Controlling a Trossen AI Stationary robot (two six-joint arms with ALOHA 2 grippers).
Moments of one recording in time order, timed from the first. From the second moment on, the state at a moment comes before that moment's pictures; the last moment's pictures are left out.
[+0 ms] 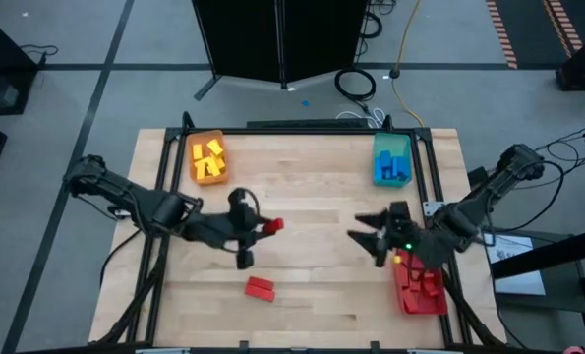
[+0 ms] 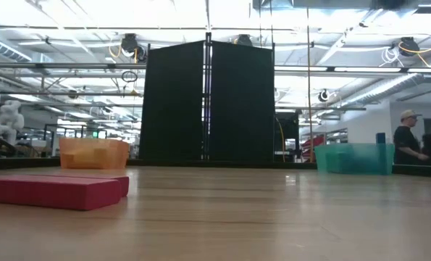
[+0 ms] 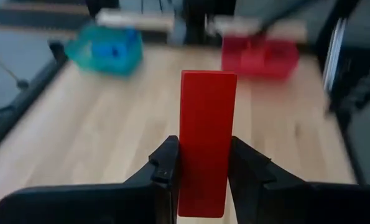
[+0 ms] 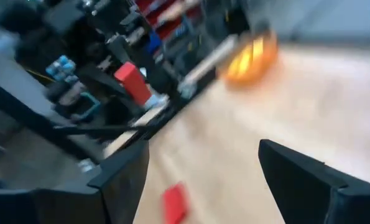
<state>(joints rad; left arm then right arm) -0.41 1.35 1.27 -0.55 -0.47 -0.31 0.71 1.09 0.93 -0.31 0.95 1.09</state>
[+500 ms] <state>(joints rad) -0.33 1.36 1.30 -0.04 -0.42 -0.18 0.48 1.20 0.97 0.55 0.84 -0.22</state>
